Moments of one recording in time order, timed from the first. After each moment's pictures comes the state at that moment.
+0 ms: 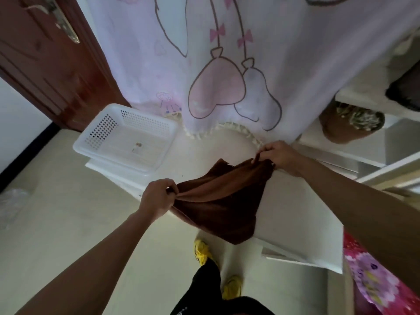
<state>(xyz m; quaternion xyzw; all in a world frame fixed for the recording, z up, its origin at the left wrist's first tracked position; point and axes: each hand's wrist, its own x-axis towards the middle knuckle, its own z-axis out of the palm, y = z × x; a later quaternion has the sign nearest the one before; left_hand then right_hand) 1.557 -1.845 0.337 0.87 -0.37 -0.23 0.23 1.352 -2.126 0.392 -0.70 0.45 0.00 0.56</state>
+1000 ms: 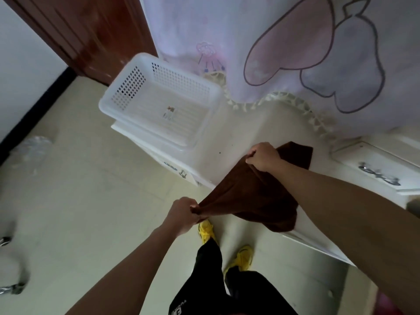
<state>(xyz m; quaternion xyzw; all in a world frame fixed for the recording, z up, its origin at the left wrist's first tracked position) 1.556 -1.767 0.262 0.85 -0.26 -0.42 0.16 1.484 -2.050 0.250 -0.85 0.41 0.17 0.29</state>
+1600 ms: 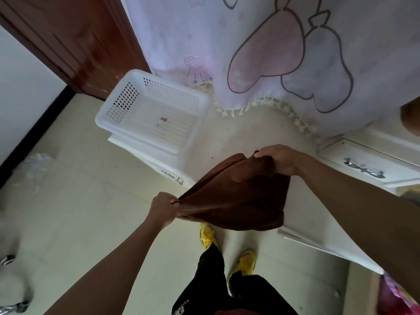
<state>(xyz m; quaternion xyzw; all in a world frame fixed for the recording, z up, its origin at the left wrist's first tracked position) 1.587 -1.767 0.283 0.89 -0.20 -0.37 0.16 1.433 -2.085 0.299 -0.50 0.45 0.15 0.73</state>
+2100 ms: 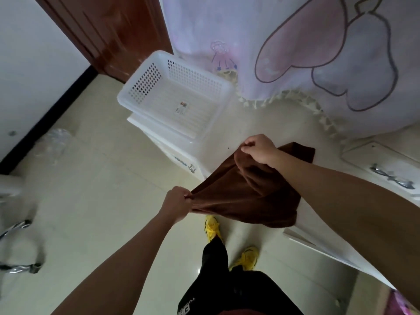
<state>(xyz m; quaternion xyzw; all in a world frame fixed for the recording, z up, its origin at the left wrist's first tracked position) 1.565 -1.753 0.277 0.88 -0.19 -0.38 0.20 1.501 -2.032 0.266 -0.82 0.38 0.11 0.41</state>
